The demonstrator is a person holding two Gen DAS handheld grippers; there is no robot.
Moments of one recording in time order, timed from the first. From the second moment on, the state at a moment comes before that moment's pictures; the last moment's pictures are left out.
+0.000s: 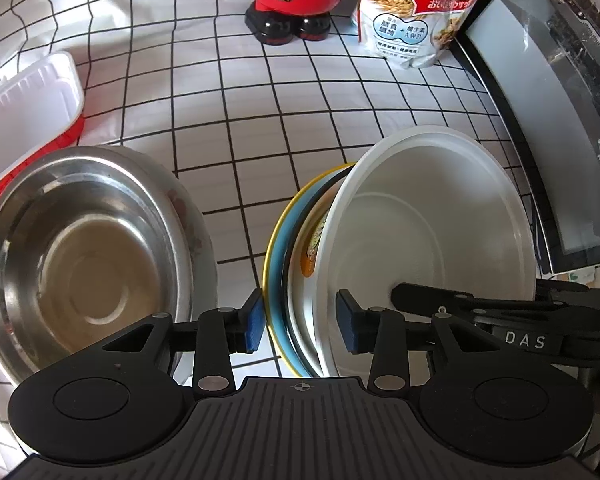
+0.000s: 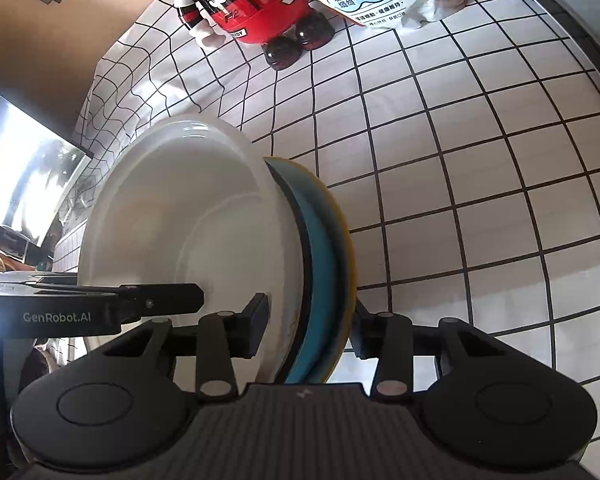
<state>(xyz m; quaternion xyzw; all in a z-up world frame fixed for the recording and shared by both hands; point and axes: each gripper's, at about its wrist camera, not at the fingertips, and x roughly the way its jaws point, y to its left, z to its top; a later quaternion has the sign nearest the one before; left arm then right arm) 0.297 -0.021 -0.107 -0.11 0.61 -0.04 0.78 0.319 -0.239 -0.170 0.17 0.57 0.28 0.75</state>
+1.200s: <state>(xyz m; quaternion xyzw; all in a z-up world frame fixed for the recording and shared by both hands) 0.315 -0.028 -0.111 -0.09 0.62 -0.02 0.78 0.344 -0.227 -0.177 0.16 0.59 0.30 0.73</state>
